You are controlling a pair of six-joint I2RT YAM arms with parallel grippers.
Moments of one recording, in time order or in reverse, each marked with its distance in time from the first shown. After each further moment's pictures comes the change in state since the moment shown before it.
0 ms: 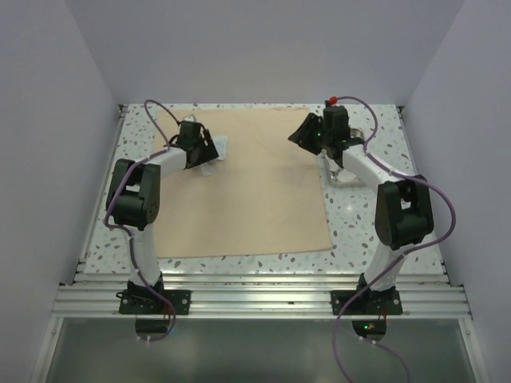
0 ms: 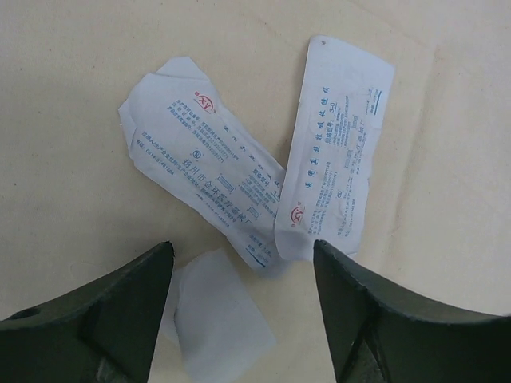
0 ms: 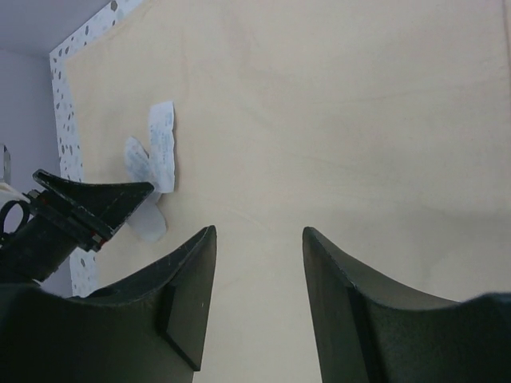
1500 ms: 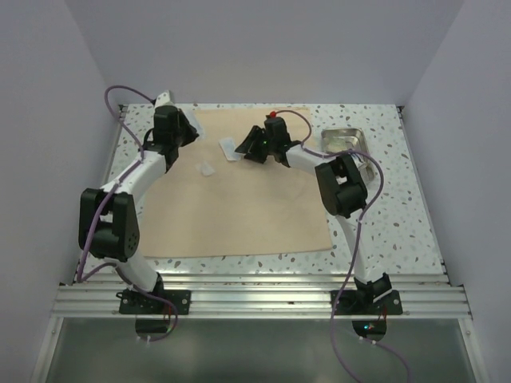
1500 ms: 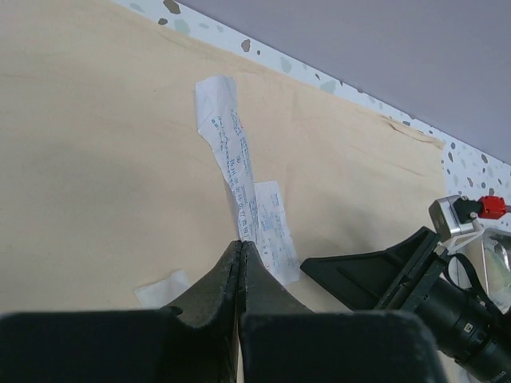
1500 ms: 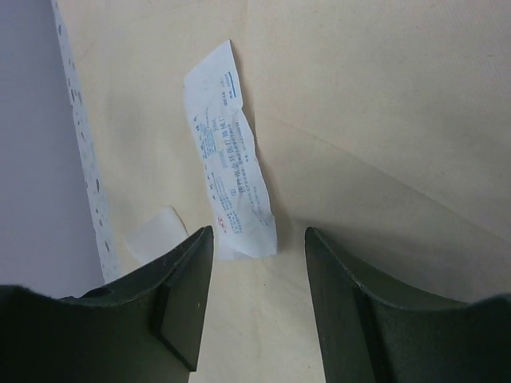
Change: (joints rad) left arm 0.044 -0.341 -0.101 0.143 0.026 -0.026; right arm 0.236 0.616 0.457 0.128 -0.105 0.200
